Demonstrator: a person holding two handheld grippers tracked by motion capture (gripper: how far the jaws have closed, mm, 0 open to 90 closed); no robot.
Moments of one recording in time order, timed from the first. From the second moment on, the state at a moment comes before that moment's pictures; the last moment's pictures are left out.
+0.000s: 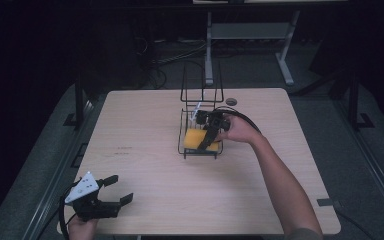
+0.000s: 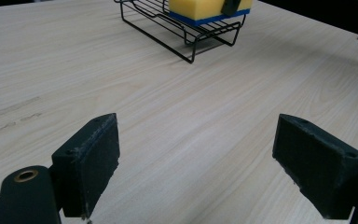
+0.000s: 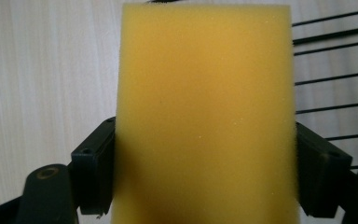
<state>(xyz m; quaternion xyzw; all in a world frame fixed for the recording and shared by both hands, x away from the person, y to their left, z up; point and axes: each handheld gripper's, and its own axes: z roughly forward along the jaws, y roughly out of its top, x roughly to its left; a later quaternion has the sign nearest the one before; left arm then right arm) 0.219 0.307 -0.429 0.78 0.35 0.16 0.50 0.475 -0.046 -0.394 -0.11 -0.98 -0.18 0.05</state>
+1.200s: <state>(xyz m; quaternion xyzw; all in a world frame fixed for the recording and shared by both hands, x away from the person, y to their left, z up) 0.219 0.305 -0.430 0.78 0.35 0.16 0.50 0.489 -0.048 -0.405 -0.14 -0.97 -0.20 0.04</state>
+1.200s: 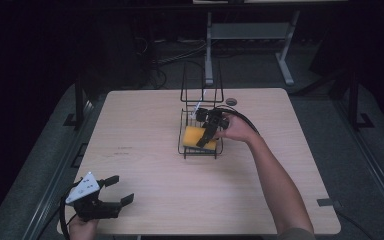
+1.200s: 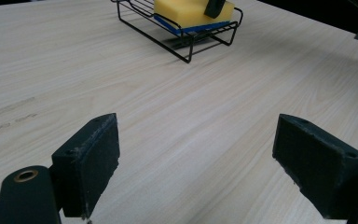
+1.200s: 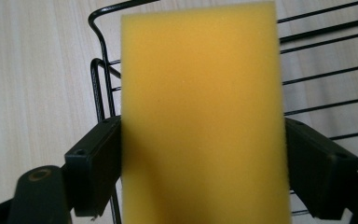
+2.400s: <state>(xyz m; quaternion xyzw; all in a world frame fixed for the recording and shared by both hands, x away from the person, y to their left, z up) 0.220 0.301 -0.431 0.78 0.34 0.16 0.50 0.469 -0.062 -0.376 -0.13 -0.95 -0.27 0.04</state>
